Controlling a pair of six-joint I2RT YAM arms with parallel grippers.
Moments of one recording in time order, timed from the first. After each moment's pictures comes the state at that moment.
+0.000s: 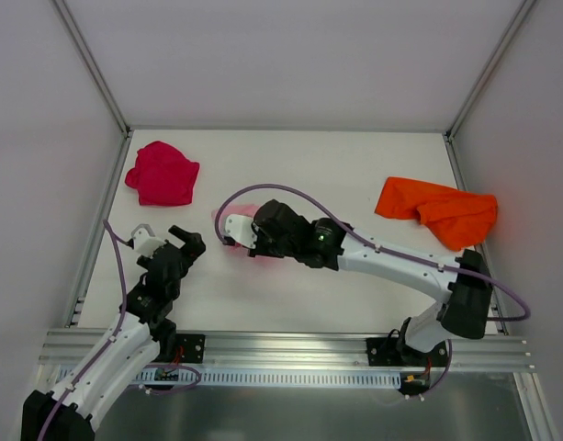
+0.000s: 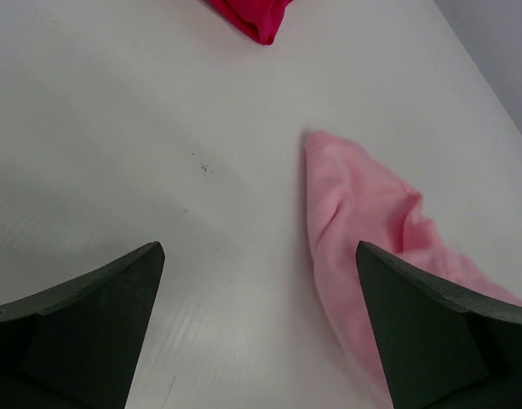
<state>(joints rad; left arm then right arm) -0.38 0.51 0.20 -0.18 -0.53 -0.90 1.13 1.59 1.37 -0.52 0.17 -0.53</state>
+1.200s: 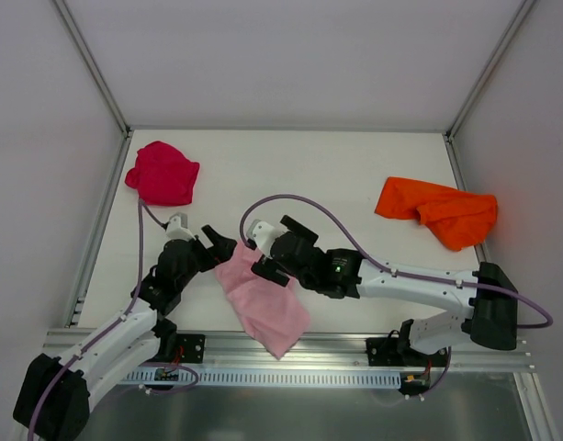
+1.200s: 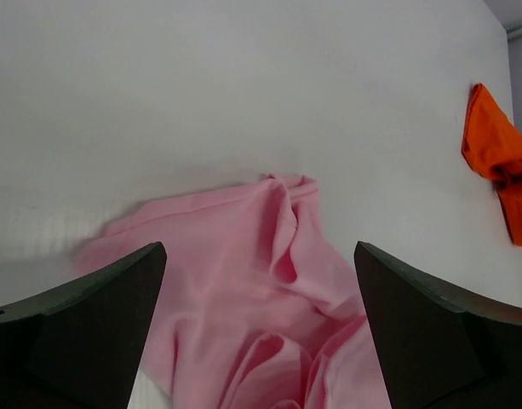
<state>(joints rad) -0.43 0.73 0.20 0.09 -0.11 -0.80 1.26 1.37 1.04 -0.36 0.49 -0.17</state>
